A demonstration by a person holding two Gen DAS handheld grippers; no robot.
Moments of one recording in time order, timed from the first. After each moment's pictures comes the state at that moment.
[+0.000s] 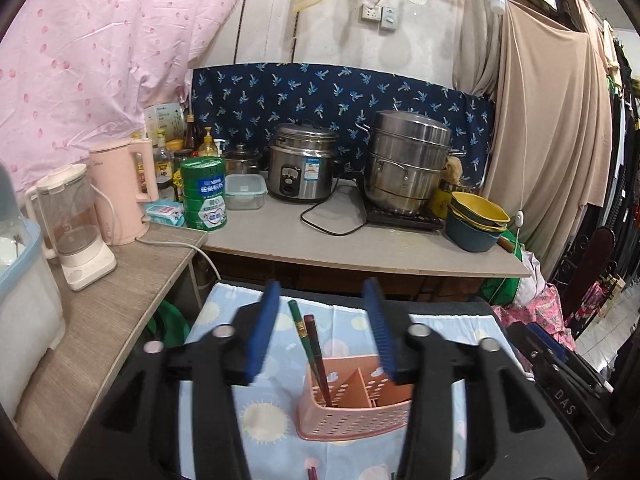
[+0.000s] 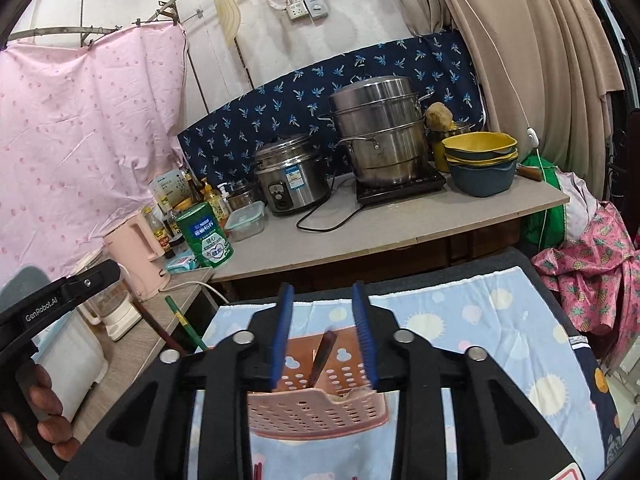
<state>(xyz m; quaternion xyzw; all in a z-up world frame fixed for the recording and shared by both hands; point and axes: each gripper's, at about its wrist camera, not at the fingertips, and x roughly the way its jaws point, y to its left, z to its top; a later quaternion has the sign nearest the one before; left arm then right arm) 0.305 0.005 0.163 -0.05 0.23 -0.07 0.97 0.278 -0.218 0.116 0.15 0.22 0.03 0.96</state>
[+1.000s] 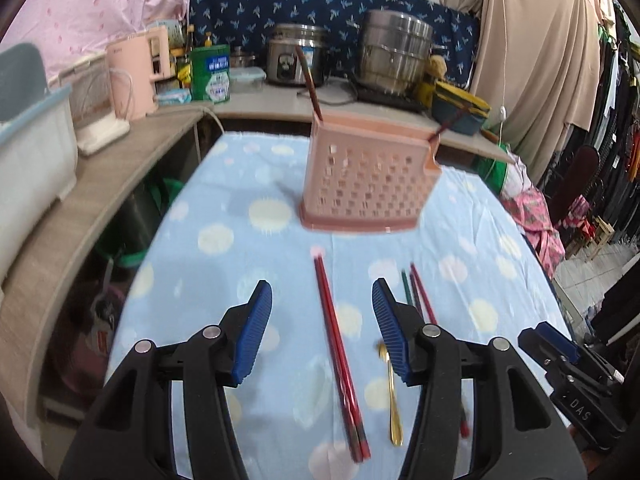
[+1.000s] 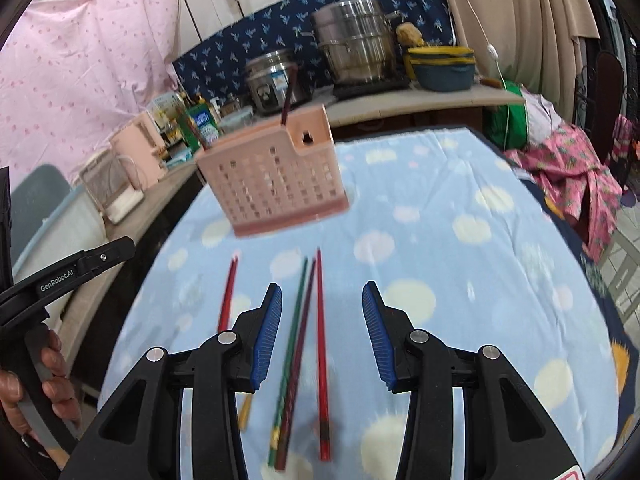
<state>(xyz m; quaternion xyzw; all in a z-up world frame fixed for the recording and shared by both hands) 0.148 0.020 0.026 -0.03 0.37 -0.09 0.92 0.082 -0.209 -0.013 0.14 0.36 0.02 0.92</state>
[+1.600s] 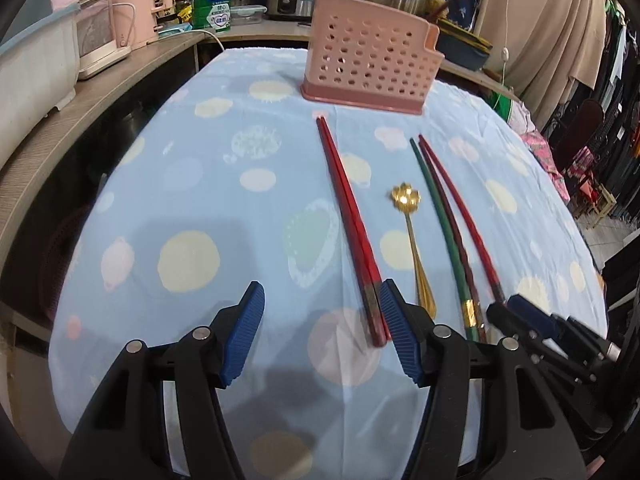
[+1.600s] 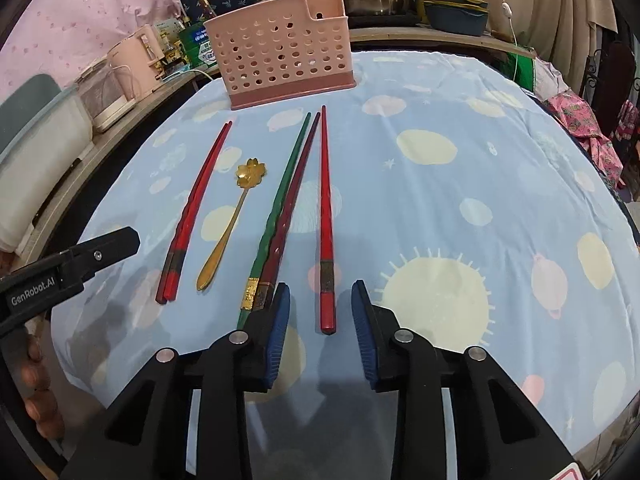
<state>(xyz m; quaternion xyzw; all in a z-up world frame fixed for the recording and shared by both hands) 0.086 0.018 -0.065 -0.02 0.45 -0.09 0.89 0.043 -0.169 -0.094 0.08 0.43 0.02 0.90</state>
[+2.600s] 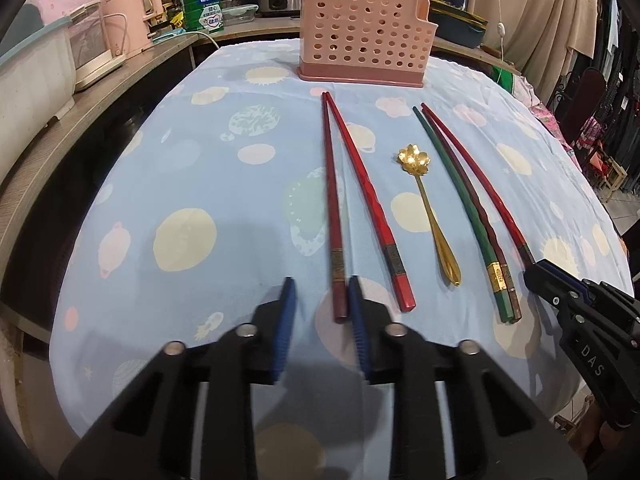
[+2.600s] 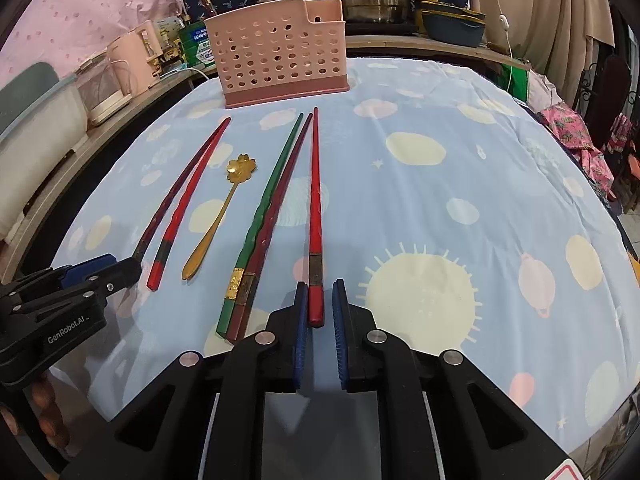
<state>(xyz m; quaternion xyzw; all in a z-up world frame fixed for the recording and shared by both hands) 0.077 0.012 -0.086 0.03 0.45 -0.09 0.89 0.038 -0.170 -0.096 0.06 0.42 0.01 0.91</state>
